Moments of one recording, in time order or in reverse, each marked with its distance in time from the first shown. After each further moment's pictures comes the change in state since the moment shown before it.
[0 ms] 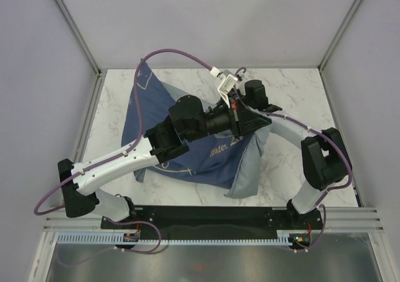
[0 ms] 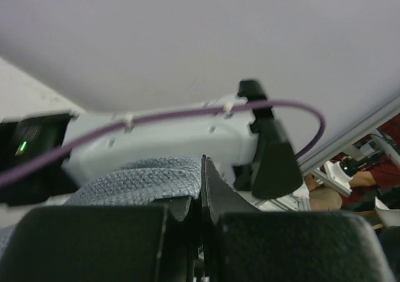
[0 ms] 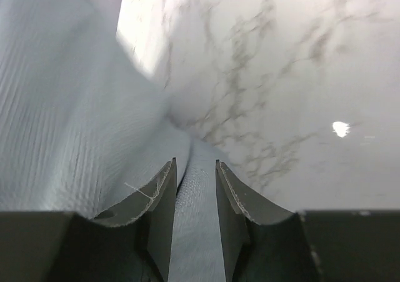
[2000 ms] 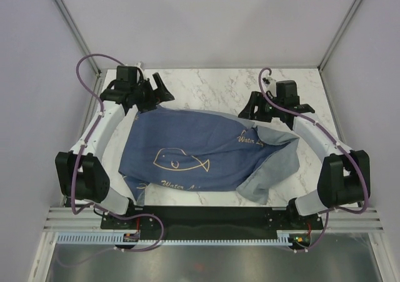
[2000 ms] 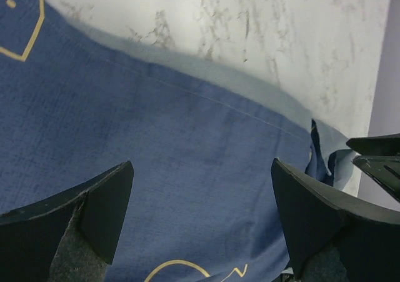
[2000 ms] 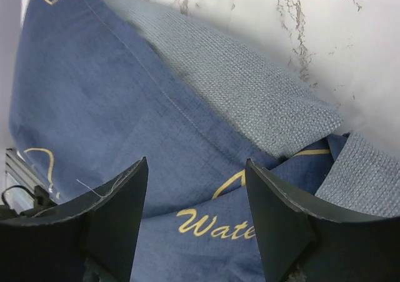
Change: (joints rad) left arm 0.972 0.084 -0.131 -0.678 0.136 0.074; right arm -0.290 -0.240 -0.042 -0.446 -0.059 -0.337
